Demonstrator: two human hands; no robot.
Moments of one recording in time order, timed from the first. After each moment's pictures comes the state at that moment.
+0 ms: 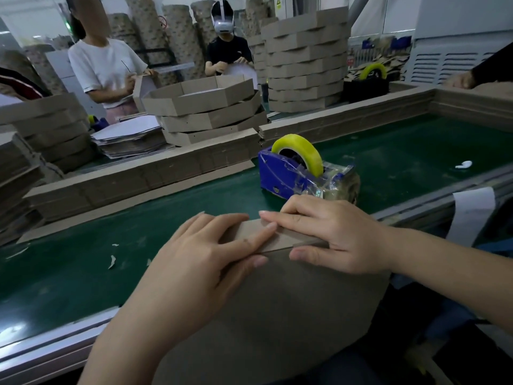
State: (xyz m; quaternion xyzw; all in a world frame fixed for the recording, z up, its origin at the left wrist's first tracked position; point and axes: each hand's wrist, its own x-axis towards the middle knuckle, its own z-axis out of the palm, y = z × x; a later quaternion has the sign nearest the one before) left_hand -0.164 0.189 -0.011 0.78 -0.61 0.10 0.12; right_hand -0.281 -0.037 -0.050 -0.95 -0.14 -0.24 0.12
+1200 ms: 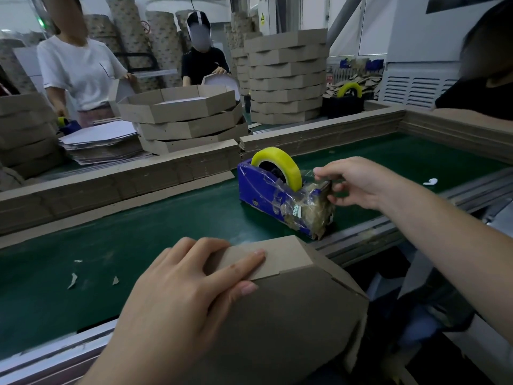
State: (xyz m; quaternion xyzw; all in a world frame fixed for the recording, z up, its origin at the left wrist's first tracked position) left_hand -0.179 0.177 -0.025 0.75 -0.61 0.21 0.14; right_hand -0.262 -0.135 -0.015 -0.66 0.36 -0.20 0.63
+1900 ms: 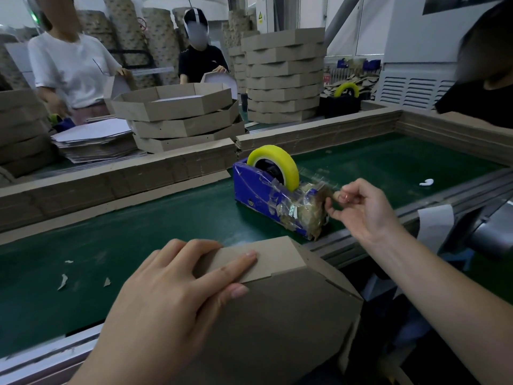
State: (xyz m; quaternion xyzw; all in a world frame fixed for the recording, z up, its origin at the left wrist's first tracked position) left_hand -0.180 0.177 -0.024 0.75 -0.61 0.22 0.13; right_hand -0.278 -0.124 -0.077 -0.35 0.18 -0.42 0.81
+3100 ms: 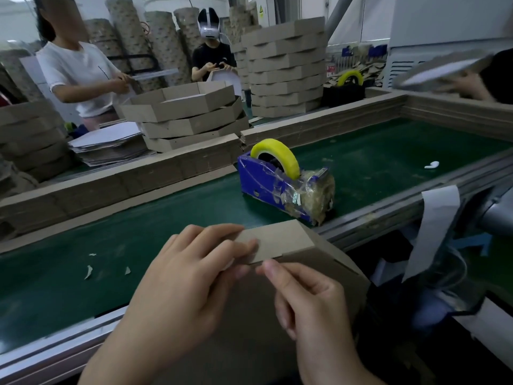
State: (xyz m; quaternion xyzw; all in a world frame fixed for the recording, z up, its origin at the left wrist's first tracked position) left_hand -0.184 0.182 -0.023 0.73 -0.64 0.15 0.18; right_hand -0.306 0.091 -0.077 -0.48 0.23 -0.39 0.75
